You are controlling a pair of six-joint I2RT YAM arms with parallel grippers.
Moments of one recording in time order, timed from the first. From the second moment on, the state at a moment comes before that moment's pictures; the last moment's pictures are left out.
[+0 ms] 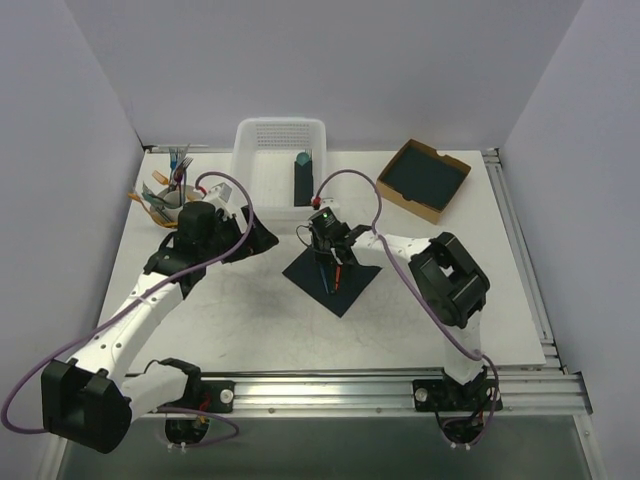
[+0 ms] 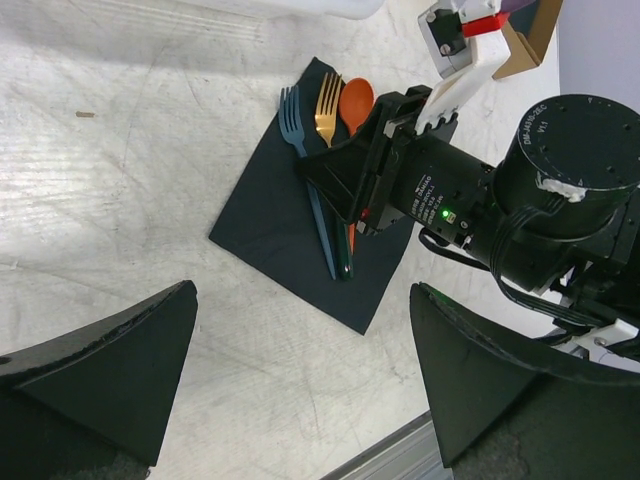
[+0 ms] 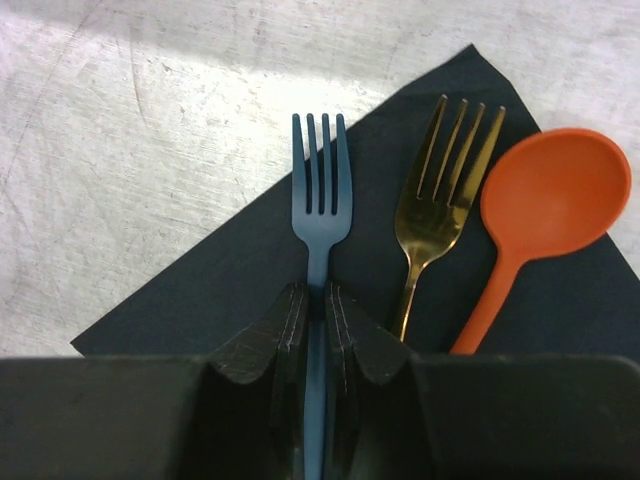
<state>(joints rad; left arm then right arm) -0.33 1.10 0.86 -0.32 0.24 -0.65 0.74 1.98 1.25 -0.16 0.17 0.48</state>
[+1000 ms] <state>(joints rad) -0.56 1.30 0.84 -0.24 0.08 -0.68 0.71 1.87 1.14 -0.13 0.27 0.57</state>
